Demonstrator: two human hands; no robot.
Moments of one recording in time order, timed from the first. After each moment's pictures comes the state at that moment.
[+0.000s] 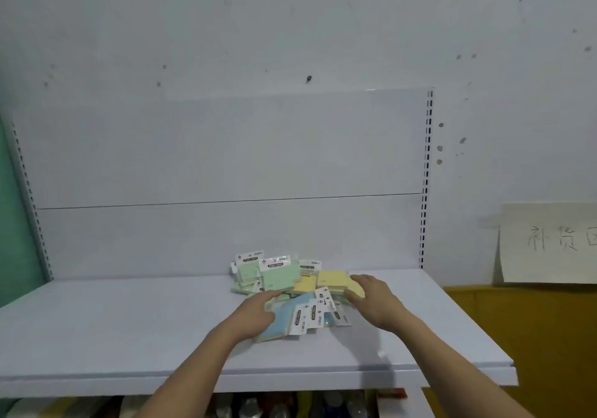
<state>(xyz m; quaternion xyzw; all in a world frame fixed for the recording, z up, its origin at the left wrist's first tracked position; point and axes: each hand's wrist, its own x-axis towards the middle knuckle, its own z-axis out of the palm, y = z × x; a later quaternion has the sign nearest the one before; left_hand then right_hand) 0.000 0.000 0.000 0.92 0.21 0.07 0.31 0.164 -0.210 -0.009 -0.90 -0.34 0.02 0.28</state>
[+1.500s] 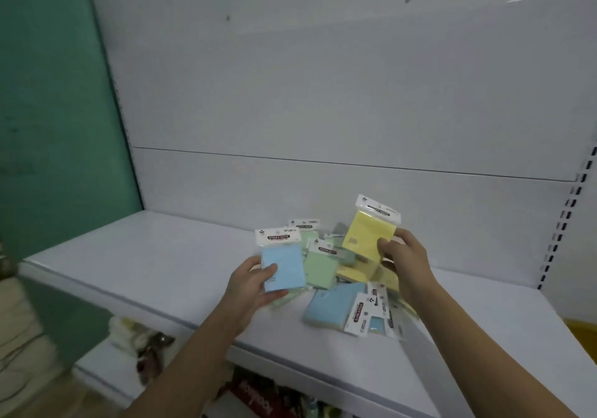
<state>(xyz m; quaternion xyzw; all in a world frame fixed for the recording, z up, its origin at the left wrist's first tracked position) -0.009 0.026 -0.017 0.52 0.32 0.39 0.69 0.232 -0.101 0.002 -0.59 -0.25 0.24 0.73</state>
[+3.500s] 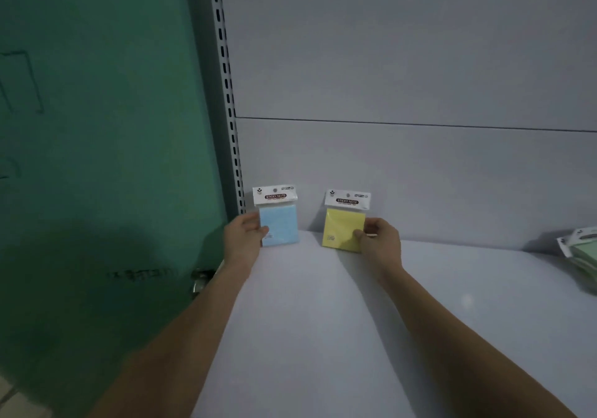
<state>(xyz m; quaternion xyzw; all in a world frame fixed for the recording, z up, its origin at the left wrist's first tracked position) -0.209 0.658 -0.045 0.62 0.38 0.39 0.57 -0.045 0.487 -0.066 -0.76 -0.19 0.06 0.62</state>
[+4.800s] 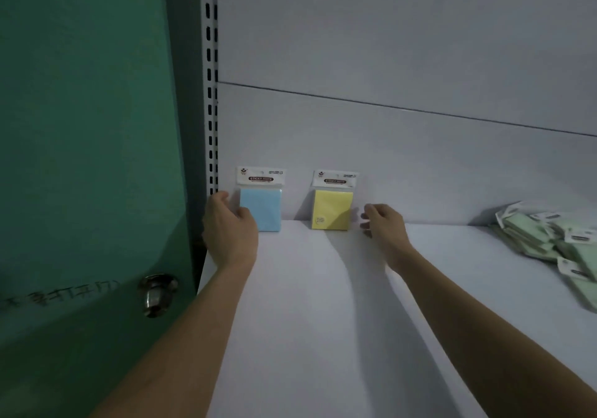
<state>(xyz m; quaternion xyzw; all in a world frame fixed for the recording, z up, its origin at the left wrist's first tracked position) -0.190 0.685 -0.060 0.71 0.40 0.41 0.40 -0.055 0.479 -0.045 -0.81 -0.11 0.02 0.58</state>
